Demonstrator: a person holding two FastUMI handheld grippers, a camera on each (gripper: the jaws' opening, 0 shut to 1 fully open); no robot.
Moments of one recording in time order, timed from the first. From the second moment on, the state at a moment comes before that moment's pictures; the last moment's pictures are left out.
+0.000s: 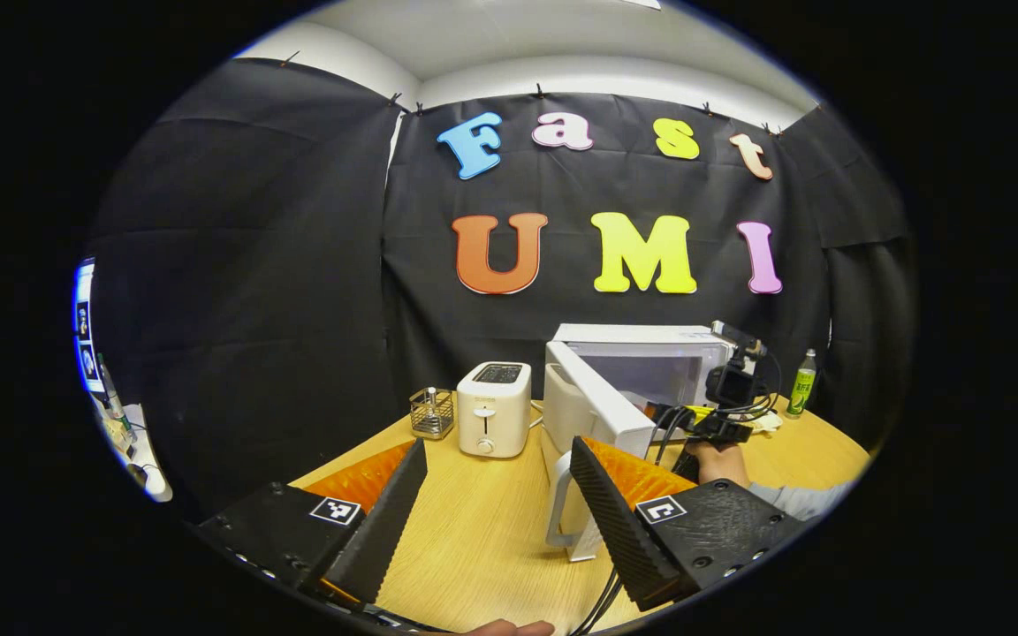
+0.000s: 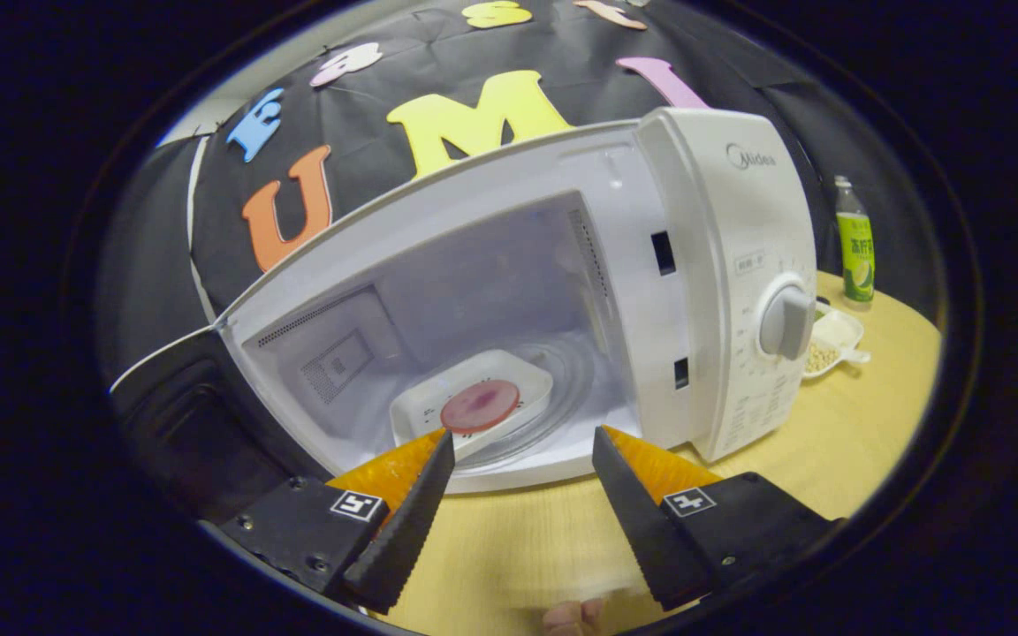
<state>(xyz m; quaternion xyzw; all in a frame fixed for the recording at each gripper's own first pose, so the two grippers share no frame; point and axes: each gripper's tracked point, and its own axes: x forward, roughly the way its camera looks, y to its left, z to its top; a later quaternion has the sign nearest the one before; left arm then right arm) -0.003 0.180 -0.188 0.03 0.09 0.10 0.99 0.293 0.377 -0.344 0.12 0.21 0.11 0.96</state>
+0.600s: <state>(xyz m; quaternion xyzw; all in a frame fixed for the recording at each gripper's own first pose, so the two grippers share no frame) 0.010 0.201 -0.204 0.04 0.10 0.12 0.99 0.228 0.302 -0.215 0.05 0.11 0.16 0.98</state>
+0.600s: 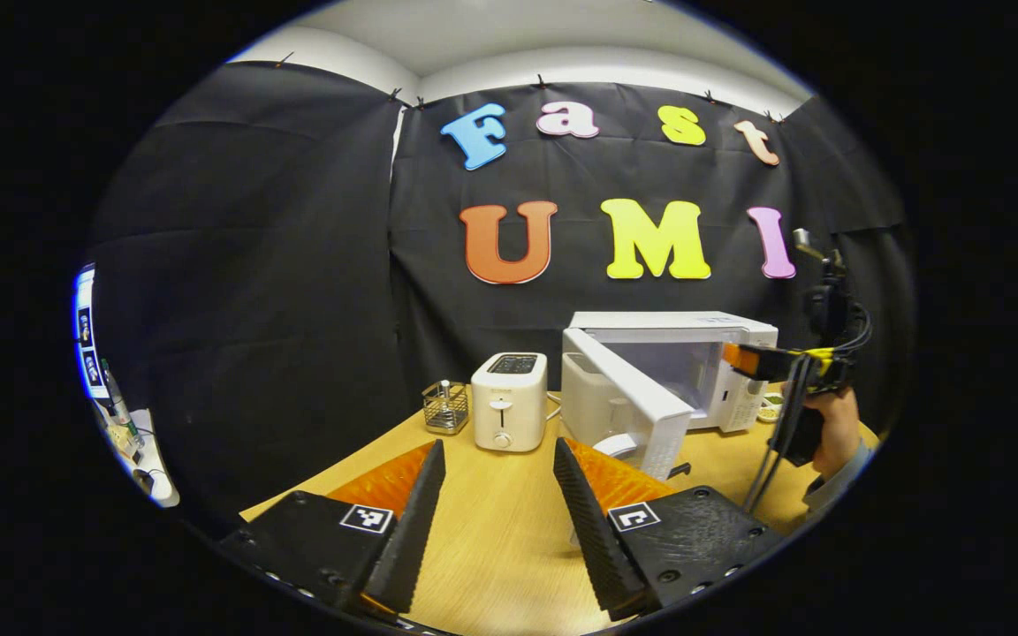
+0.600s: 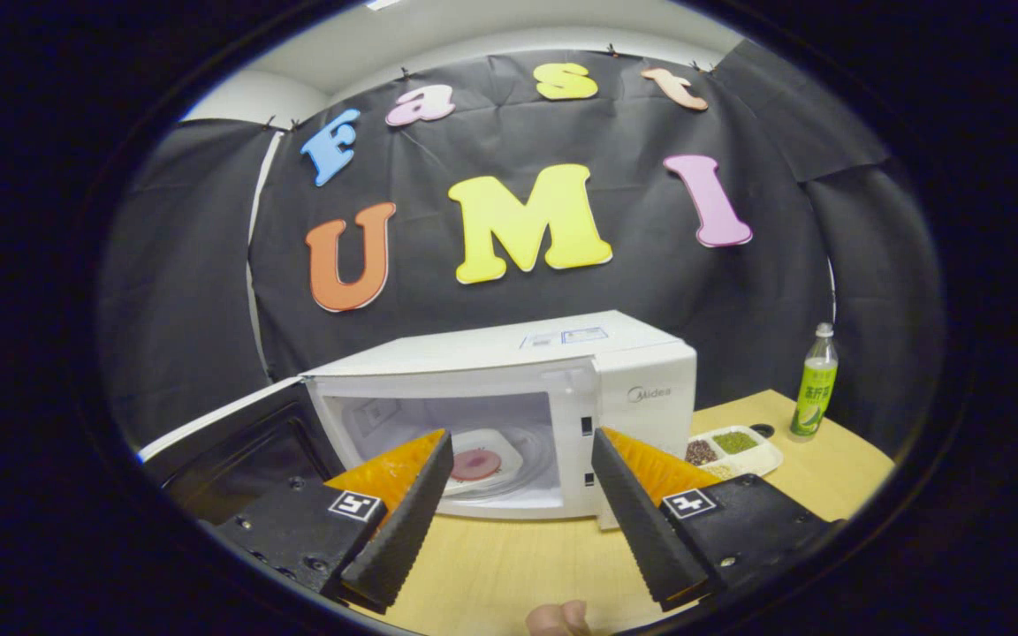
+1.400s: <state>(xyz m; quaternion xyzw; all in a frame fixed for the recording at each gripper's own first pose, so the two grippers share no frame) 0.052 0.232 -0.262 -0.04 0.13 0.10 0.99 0.093 0.172 -0.103 0.01 0.04 0.17 0.99</state>
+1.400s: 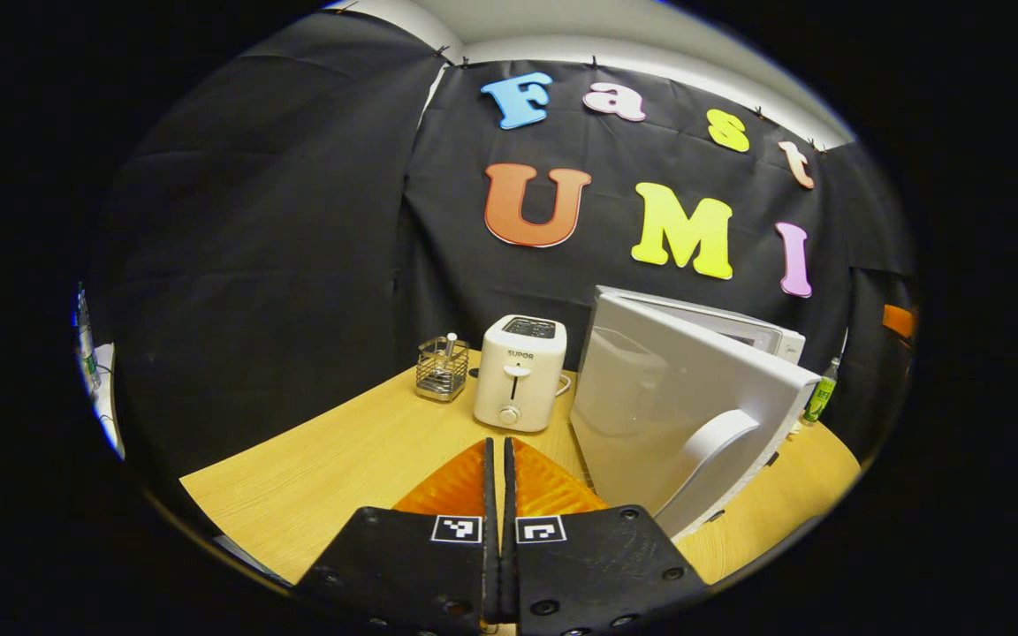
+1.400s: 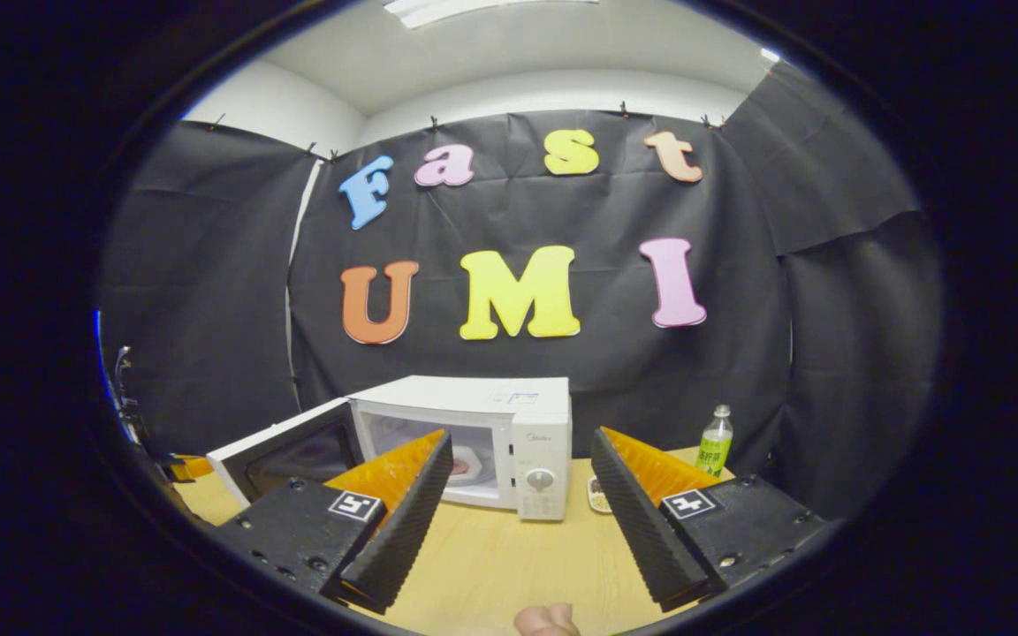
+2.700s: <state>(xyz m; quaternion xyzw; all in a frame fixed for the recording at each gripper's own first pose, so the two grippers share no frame) 0.120 0.037 -0.288 0.00 0.10 -0.16 0.98 0.092 0.070 -0.093 0.05 0.03 0.12 0.99</state>
